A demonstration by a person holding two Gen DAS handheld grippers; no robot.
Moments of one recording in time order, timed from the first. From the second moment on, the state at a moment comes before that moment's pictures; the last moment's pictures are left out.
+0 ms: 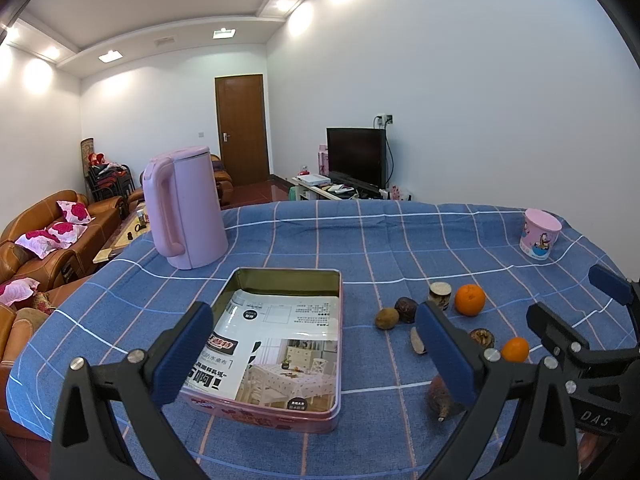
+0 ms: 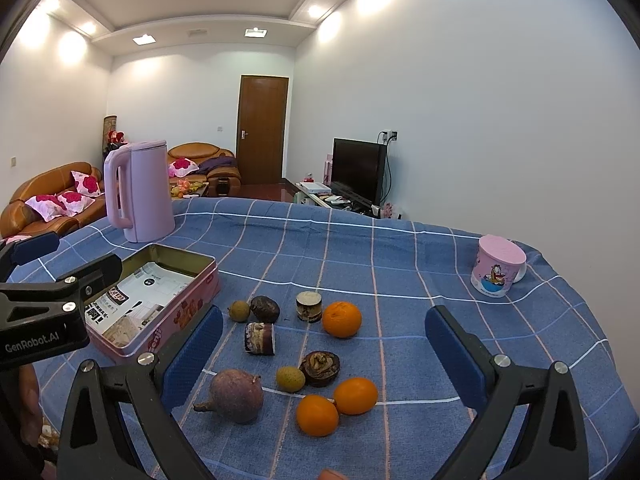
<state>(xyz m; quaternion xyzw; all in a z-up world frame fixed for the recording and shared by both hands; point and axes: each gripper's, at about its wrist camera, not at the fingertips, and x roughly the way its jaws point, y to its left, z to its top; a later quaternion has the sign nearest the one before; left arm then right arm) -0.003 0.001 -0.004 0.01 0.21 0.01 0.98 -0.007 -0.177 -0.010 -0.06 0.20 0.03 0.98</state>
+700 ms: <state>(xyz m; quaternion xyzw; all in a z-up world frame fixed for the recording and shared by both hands) -0.003 -0.002 -0.013 0.01 0.22 0.01 0.97 -0.006 -0.179 -0.017 -0.06 0.21 0.03 0.98</state>
